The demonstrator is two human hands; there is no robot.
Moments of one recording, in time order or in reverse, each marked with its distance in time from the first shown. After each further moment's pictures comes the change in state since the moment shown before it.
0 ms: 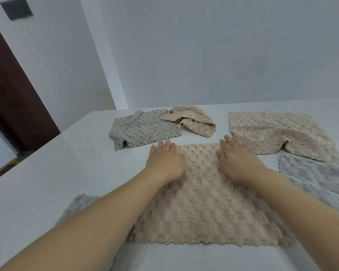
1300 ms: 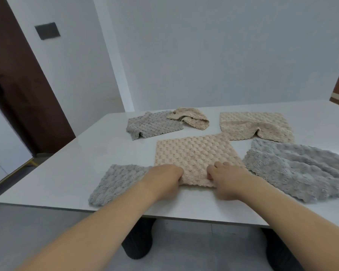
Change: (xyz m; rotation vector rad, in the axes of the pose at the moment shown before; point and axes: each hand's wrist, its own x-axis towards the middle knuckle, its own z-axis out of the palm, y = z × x) left_hand -0.178 0.000 -0.009 0.160 0.086 0.312; right_hand -0.168 -0.045 -0.023 -0.235 -0.179 -0.238
